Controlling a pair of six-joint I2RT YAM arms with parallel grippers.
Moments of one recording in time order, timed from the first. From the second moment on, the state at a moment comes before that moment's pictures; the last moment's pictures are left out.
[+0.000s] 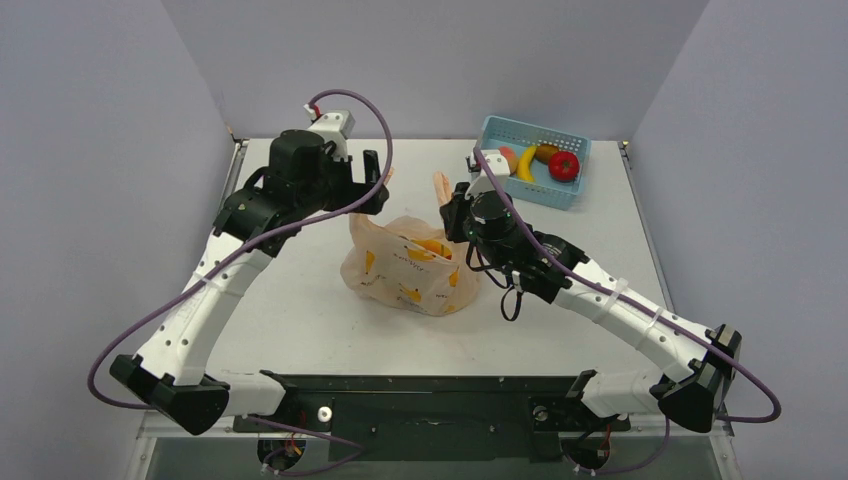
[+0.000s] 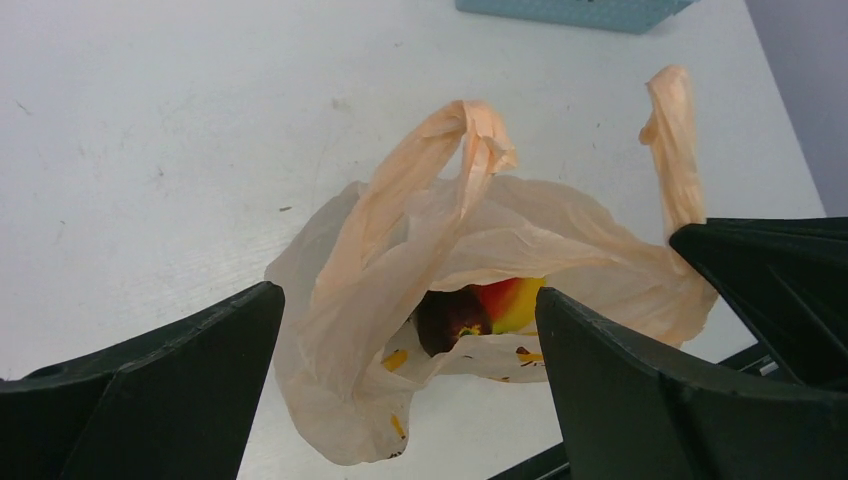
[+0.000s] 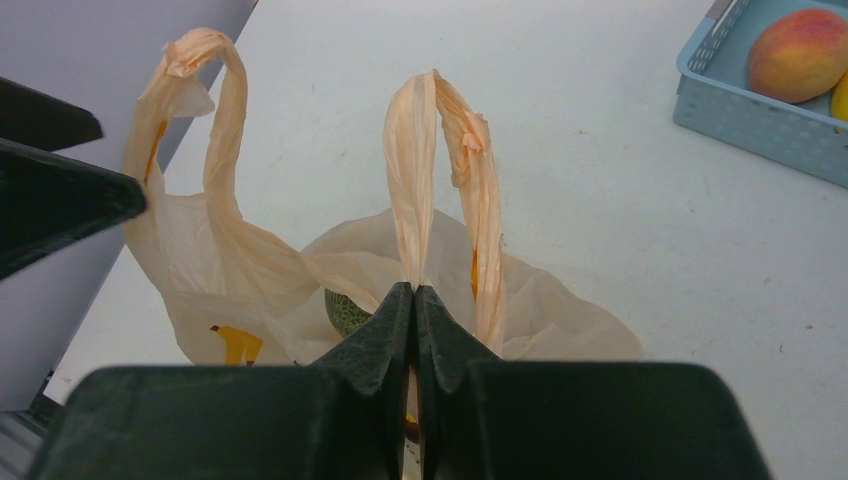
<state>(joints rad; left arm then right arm) -0.51 1.30 1.61 -0.80 -0.03 -0.32 0.88 1.27 1.25 -0.32 0.41 0.45</state>
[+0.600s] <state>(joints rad) -0.48 1.44 1.74 -0.84 -0.28 -0.32 0.87 1.24 1.26 -0.30 0.44 0.46</state>
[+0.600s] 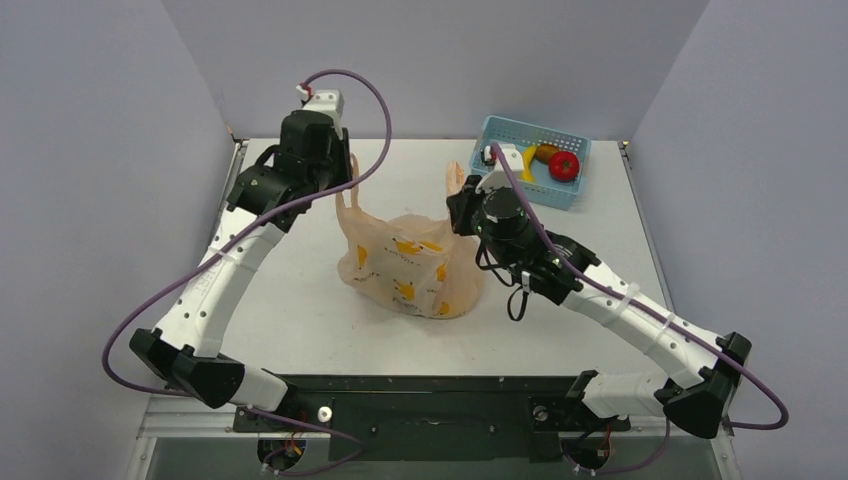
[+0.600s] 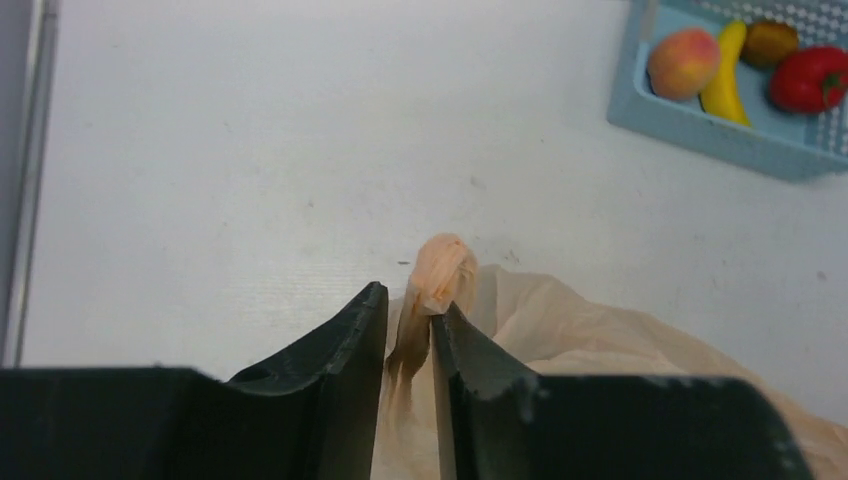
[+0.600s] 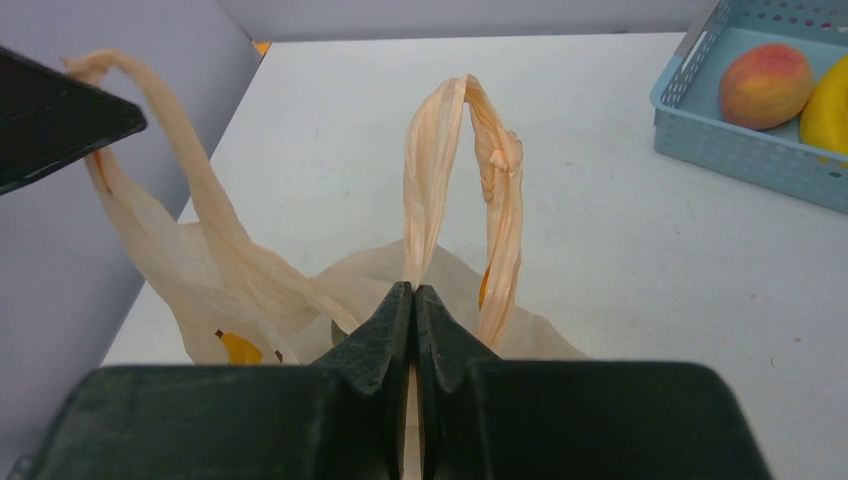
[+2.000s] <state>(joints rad) -0.13 0.37 0.80 -0.82 0.31 -0.80 0.71 1.31 1.02 -0.05 0.29 0.56</state>
